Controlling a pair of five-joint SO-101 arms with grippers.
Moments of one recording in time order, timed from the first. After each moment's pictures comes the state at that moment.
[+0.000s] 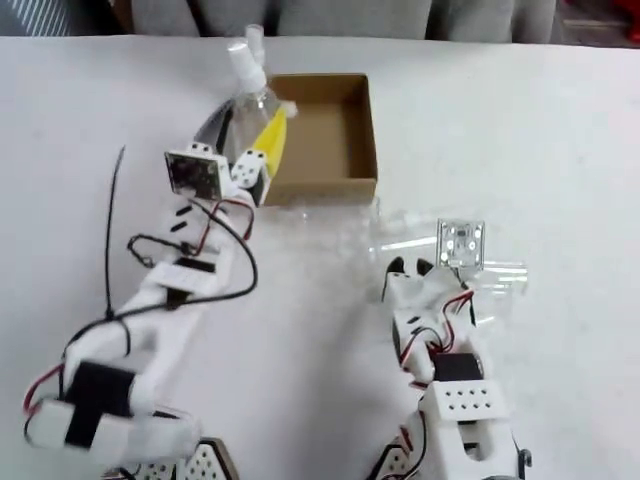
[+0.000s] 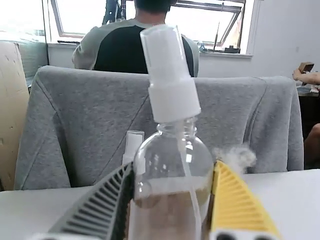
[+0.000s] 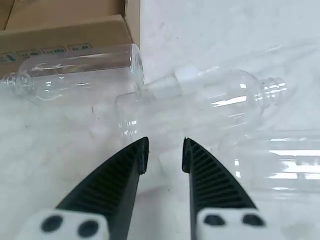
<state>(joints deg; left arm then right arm) 7.7 -6.0 58.1 -48.5 5.1 -6.9 -62.2 89.9 17.7 -6.7</state>
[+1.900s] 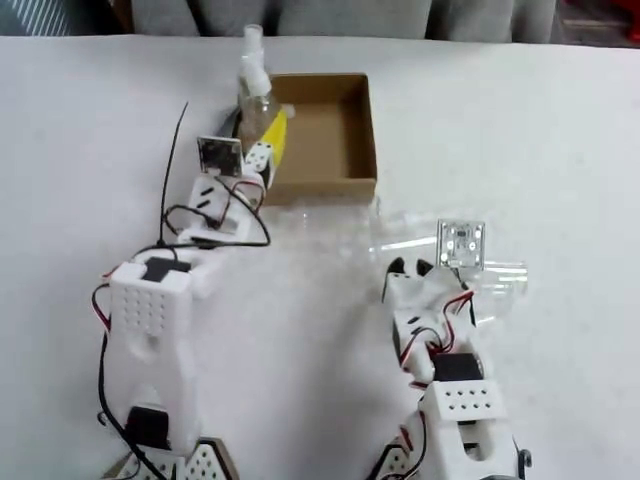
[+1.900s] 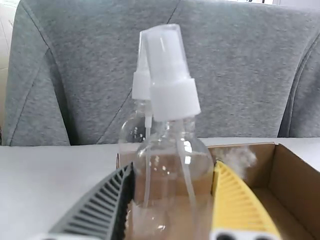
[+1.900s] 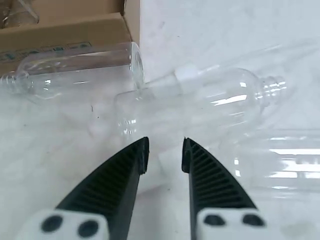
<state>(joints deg) 4.4 42.8 23.1 -57.4 5.4 -6.9 -62.2 90.1 17.6 -6.7</state>
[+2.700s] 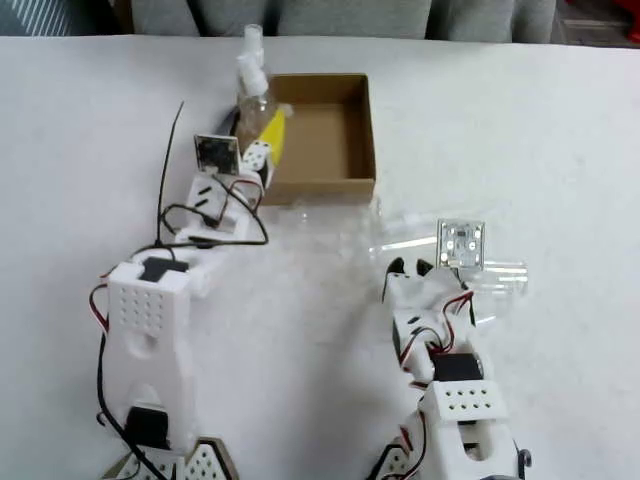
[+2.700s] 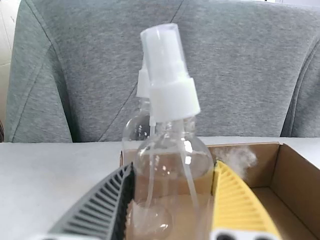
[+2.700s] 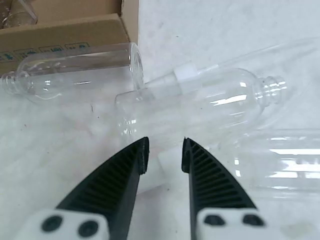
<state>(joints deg) 3.5 42.8 23.0 -56.3 5.8 -6.9 -62.2 90.1 17.6 -6.7</state>
